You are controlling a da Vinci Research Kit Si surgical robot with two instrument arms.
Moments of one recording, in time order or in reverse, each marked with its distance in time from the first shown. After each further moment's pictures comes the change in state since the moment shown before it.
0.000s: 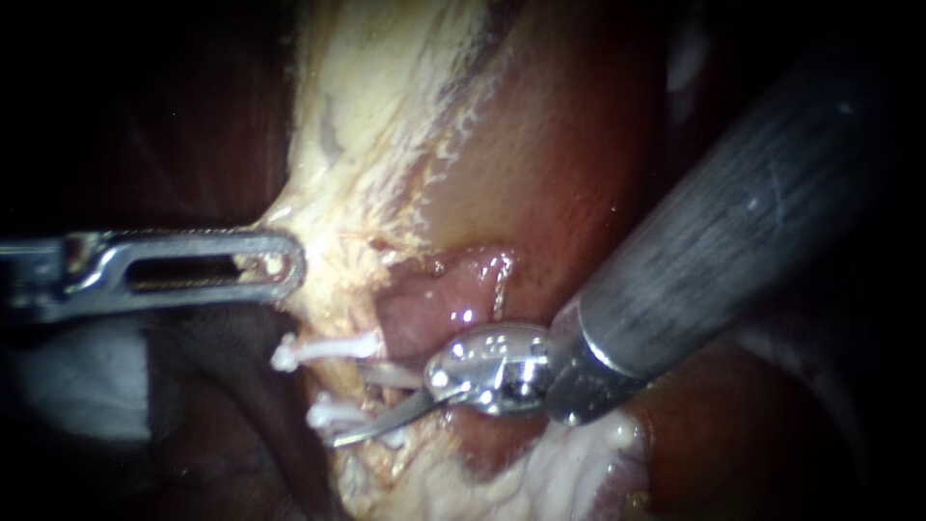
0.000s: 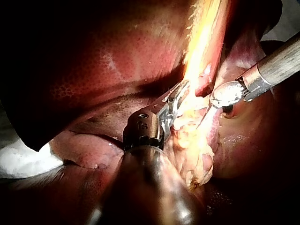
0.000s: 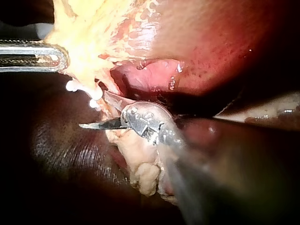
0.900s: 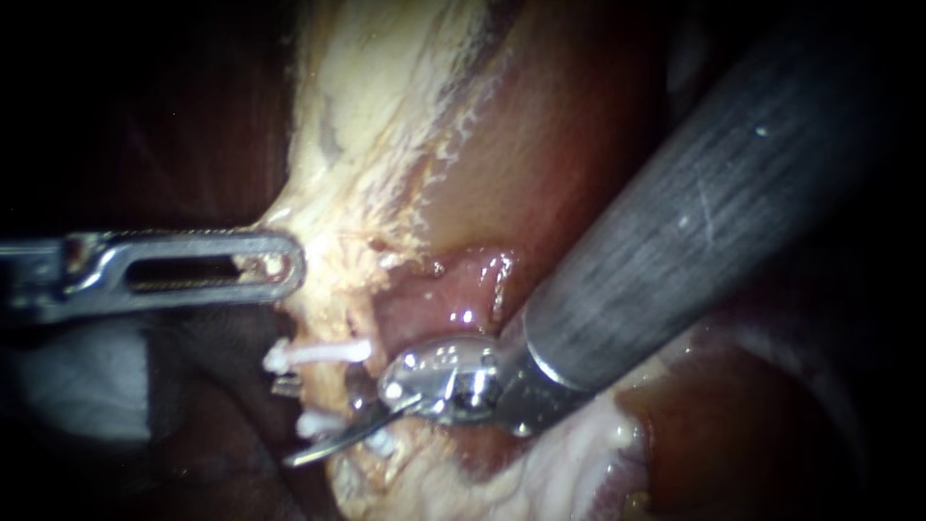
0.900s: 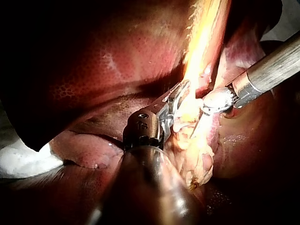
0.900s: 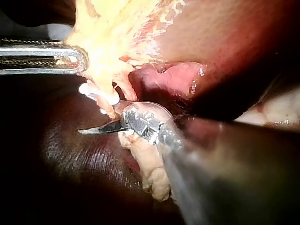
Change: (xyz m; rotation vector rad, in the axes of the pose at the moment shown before) right arm 0.001 0.001 0.004 0.089 0.045 0.009; left arm 0.000 0.000 0.000 0.000 0.000 0.000
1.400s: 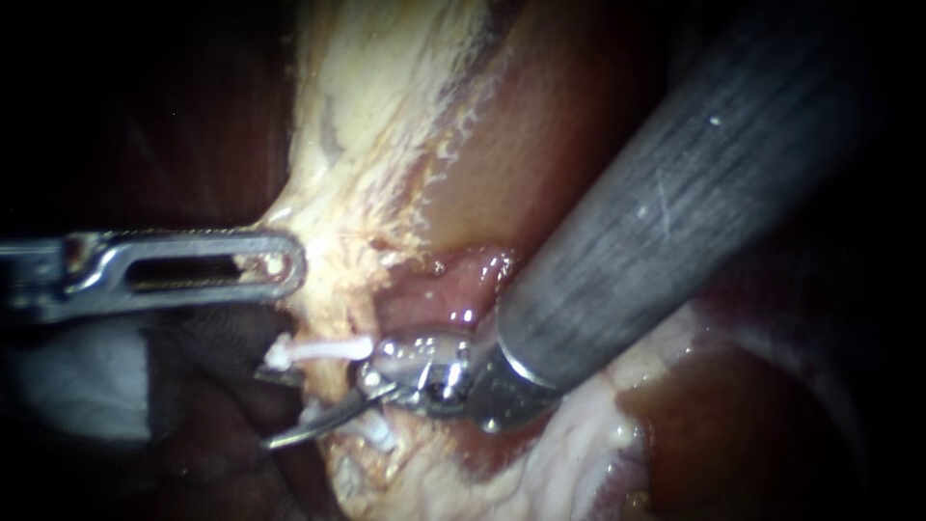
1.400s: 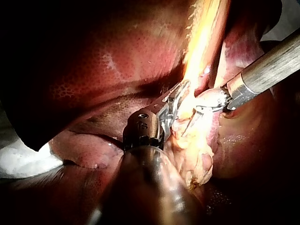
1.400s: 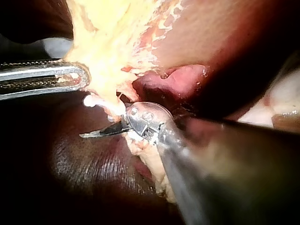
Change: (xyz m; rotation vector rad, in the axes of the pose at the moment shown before) right arm 0.000 0.001 0.001 -0.021 0.007 0.067; left arm 0.000 0.000 0.000 0.000 0.000 0.000
